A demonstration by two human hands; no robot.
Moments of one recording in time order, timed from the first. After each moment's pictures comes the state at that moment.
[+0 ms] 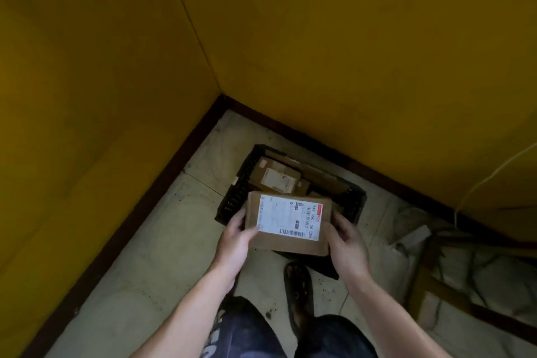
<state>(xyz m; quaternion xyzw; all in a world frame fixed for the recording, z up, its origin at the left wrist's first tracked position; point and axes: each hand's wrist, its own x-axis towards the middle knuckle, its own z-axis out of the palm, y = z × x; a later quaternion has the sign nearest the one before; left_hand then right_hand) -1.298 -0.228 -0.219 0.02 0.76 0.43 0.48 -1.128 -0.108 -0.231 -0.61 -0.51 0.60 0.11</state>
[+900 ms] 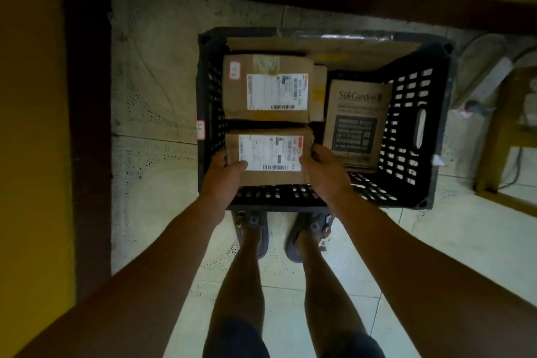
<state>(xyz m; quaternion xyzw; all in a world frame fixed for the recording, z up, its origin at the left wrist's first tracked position) -1.447 -0.174 -0.565 0.05 0.78 0.18 0.60 -1.261 -0.127 -0.583 -0.71 -0.38 0.59 -0.01</state>
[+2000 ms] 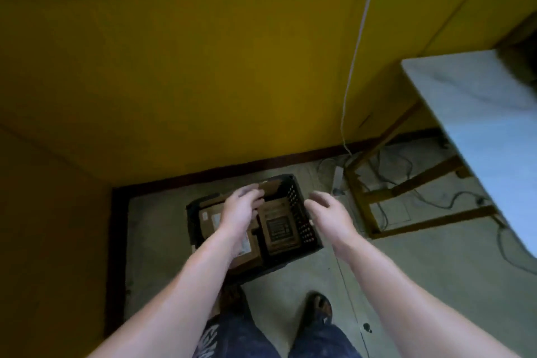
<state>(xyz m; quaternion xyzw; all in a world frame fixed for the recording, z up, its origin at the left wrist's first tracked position) -1.350 -0.116 -0.124 0.24 0.64 0.31 0.66 -1.169 -0.143 -0.139 -0.76 -0.32 0.50 0.27</state>
